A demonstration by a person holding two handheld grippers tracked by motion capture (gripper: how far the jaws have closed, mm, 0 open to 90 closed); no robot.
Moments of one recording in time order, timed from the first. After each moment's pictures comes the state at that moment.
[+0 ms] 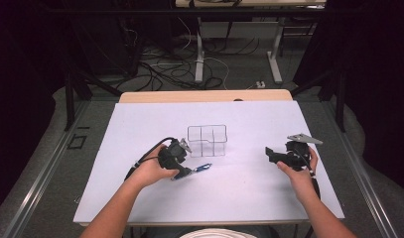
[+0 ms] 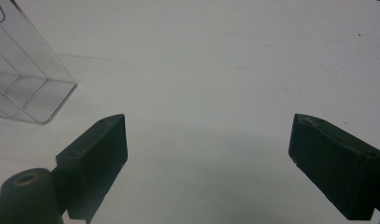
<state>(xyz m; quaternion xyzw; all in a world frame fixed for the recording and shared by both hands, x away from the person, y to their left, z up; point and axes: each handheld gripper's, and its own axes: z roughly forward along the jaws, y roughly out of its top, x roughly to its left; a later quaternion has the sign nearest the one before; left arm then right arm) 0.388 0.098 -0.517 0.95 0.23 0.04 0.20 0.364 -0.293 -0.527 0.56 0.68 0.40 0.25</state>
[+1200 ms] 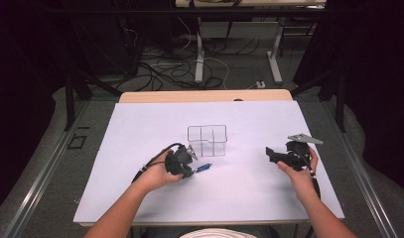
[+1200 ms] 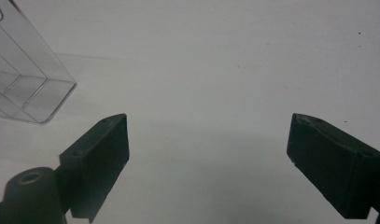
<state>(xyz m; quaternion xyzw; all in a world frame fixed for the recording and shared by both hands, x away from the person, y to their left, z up) 0.384 0.083 -0.531 0.96 0.19 0.04 0.18 0.364 -0.294 -0.527 0.56 0.68 0.41 0.25</state>
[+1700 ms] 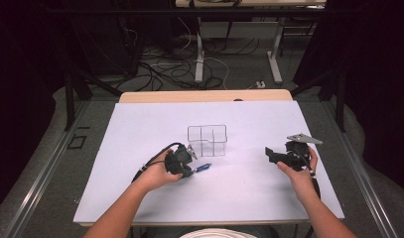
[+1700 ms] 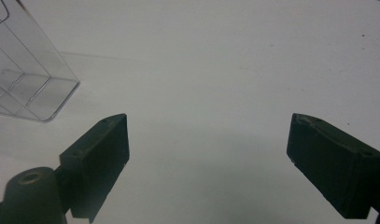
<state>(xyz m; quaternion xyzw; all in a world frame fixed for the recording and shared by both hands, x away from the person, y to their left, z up) 0.385 0.085 -0.530 0.96 0.20 0.03 0.18 0.364 -0.292 -0.526 0.55 0.69 0.40 0.25</state>
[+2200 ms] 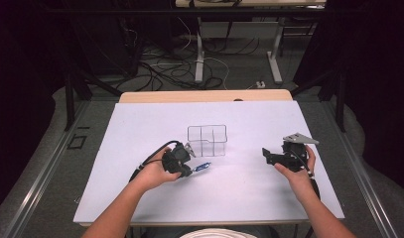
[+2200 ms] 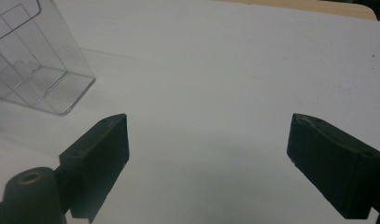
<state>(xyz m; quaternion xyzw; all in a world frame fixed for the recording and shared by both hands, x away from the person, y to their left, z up) 0.381 0.090 -0.513 0.96 0.21 0.01 0.19 0.359 -0.281 -0.519 0.52 0.71 0.40 0.26</state>
